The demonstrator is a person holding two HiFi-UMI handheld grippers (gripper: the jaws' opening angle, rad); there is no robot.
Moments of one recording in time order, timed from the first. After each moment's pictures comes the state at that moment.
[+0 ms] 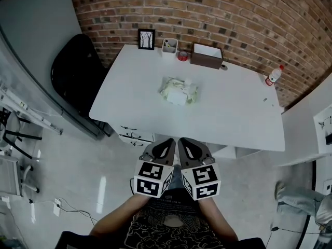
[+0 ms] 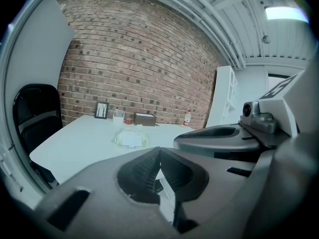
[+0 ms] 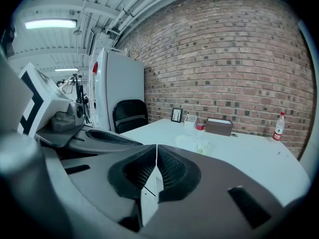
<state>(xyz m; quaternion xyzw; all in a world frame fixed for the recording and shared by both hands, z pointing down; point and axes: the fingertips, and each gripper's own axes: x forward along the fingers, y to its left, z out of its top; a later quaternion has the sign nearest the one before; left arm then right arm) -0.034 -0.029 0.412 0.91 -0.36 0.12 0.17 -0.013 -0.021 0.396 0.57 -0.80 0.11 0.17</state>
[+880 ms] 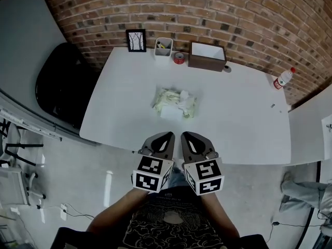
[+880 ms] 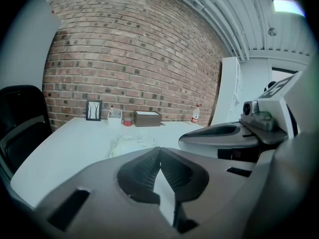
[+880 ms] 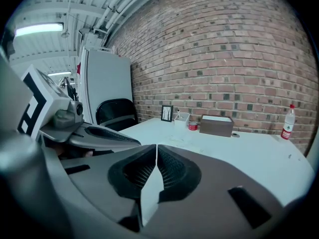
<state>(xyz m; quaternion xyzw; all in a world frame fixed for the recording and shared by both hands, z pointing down) 0.021 -0.158 0.432 0.91 -0.35 0.16 0.16 0.054 -0.147 0.418 0.57 -0.79 0.15 0.17</state>
